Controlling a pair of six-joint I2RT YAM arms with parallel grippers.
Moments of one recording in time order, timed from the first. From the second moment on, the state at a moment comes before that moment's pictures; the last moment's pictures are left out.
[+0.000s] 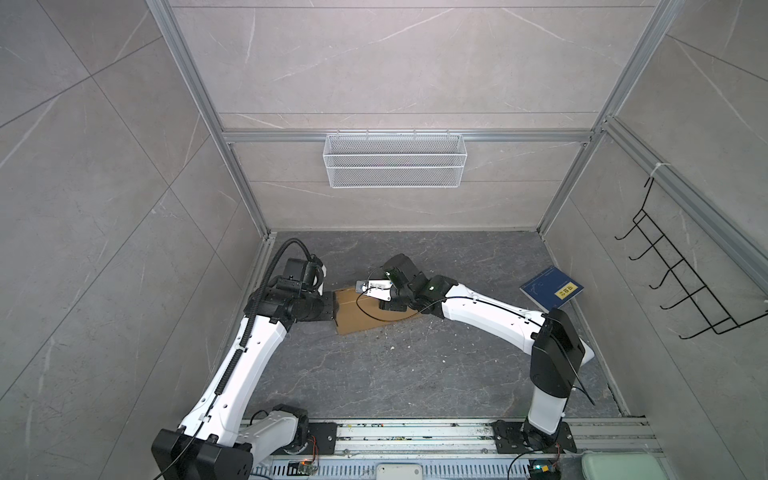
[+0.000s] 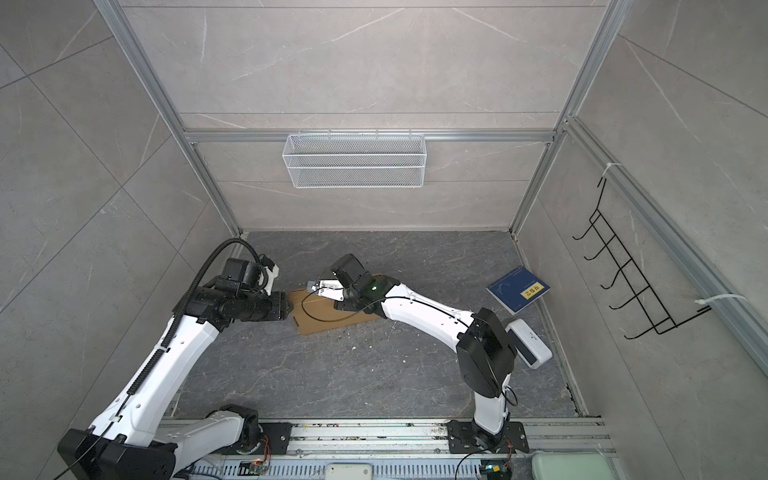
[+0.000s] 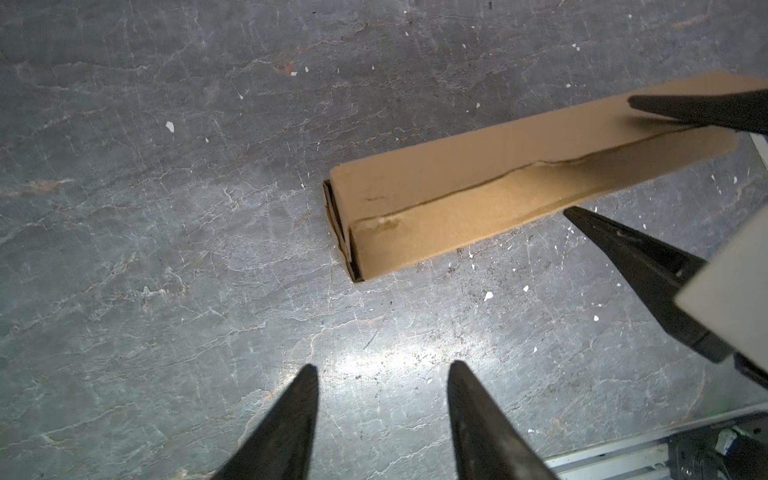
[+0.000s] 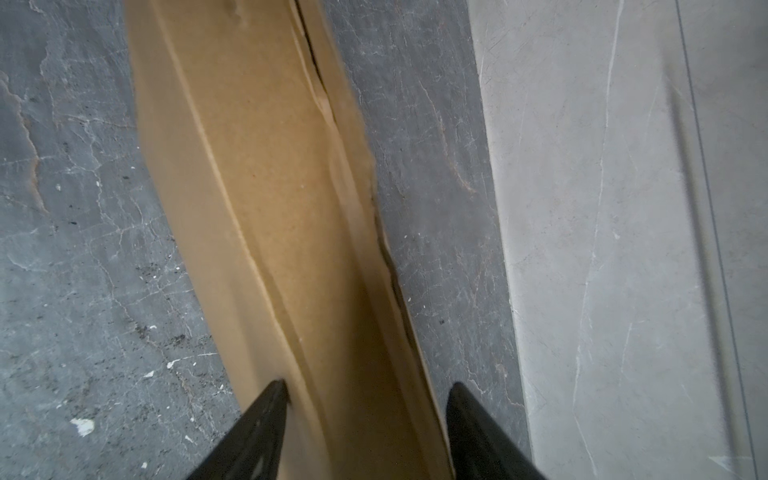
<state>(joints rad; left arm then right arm) -0.26 1.12 1.18 -1.06 0.11 -0.25 0.88 1.85 1.55 -0.44 0.14 -0.78</state>
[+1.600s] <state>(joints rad) 0.07 1.18 0.80 -0.38 0.69 -0.68 0.89 1.85 1.51 -0.42 0.15 -0.74</state>
